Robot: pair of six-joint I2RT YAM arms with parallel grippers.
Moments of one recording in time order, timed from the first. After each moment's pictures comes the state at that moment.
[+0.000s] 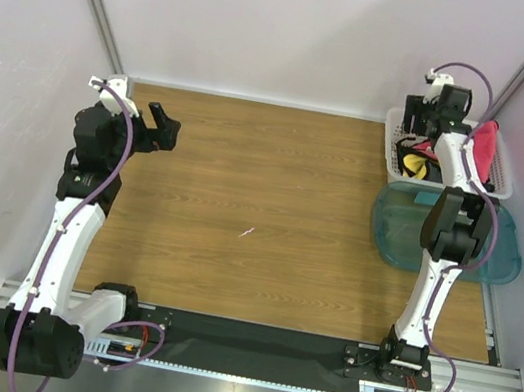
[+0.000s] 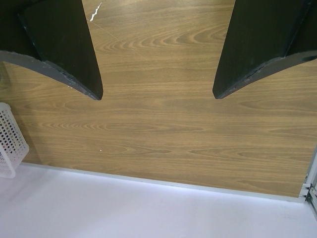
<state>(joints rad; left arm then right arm) 0.05 0.98 0.96 -0.16 0.20 -0.23 -0.07 2.23 2.06 -0.34 -0.12 -0.17</state>
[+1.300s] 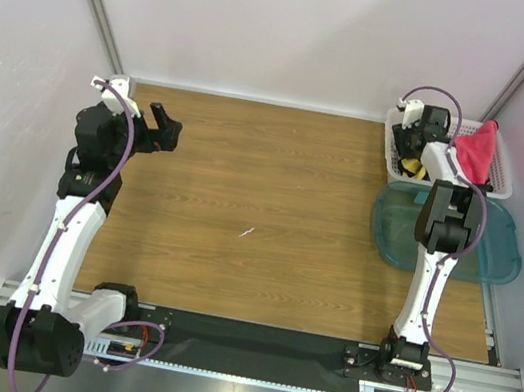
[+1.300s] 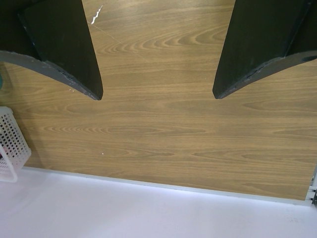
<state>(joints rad) 0.05 1.00 0.96 -0.16 0.21 -0.23 -0.06 2.37 1.99 -0.37 -0.11 -0.44</state>
